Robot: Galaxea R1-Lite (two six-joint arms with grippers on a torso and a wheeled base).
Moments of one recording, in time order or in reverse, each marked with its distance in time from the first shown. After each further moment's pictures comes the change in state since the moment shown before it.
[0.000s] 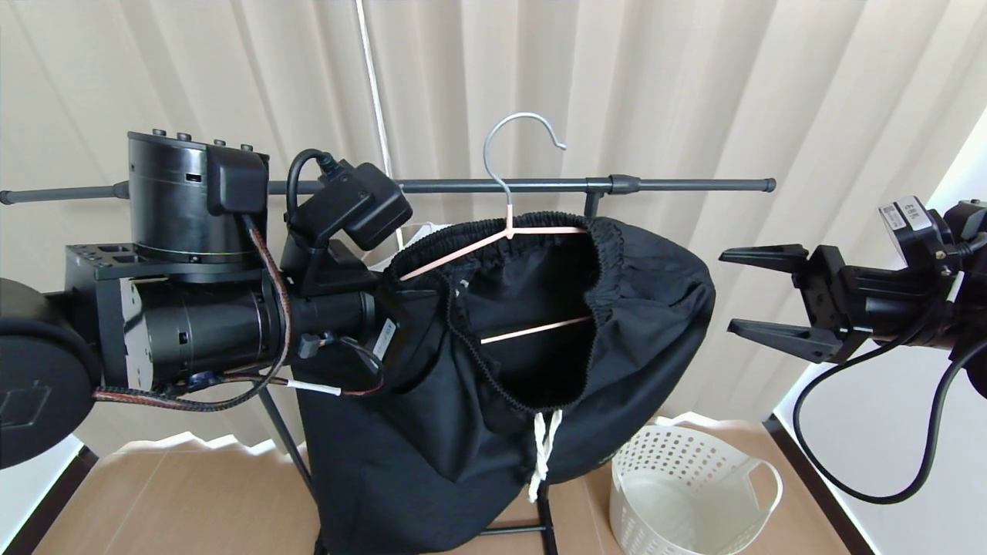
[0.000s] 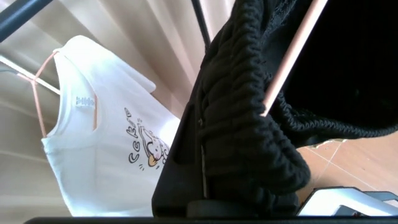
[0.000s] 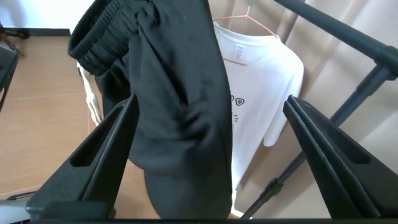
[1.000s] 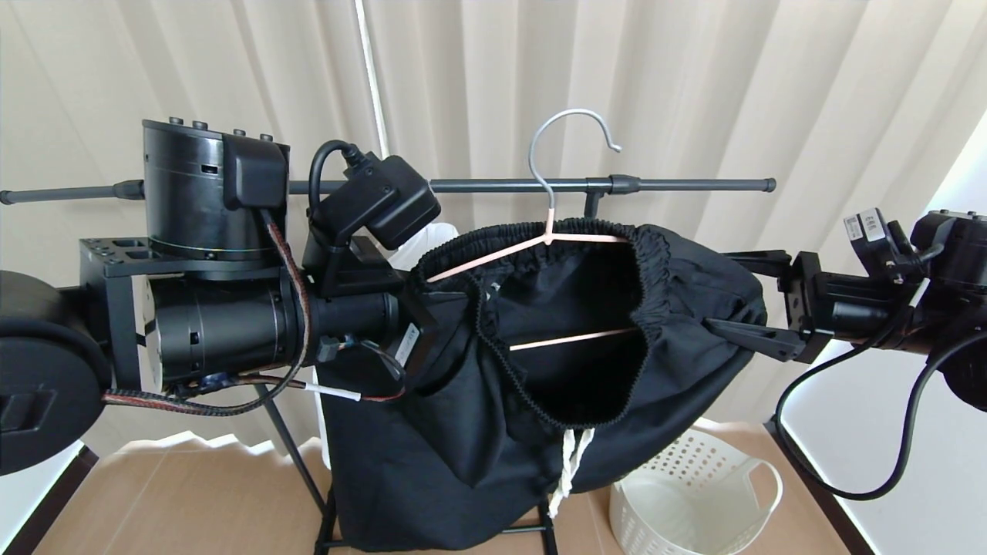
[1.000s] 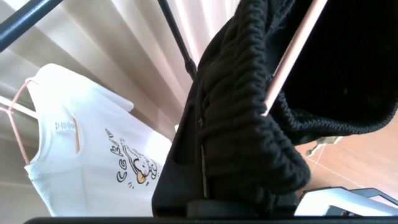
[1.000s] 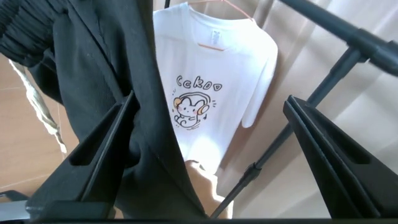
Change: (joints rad) left arm -0.060 0.010 -0.032 0.004 -0.042 0.004; right arm 0.023 0.041 -0.006 0.003 -0.125 -0.060
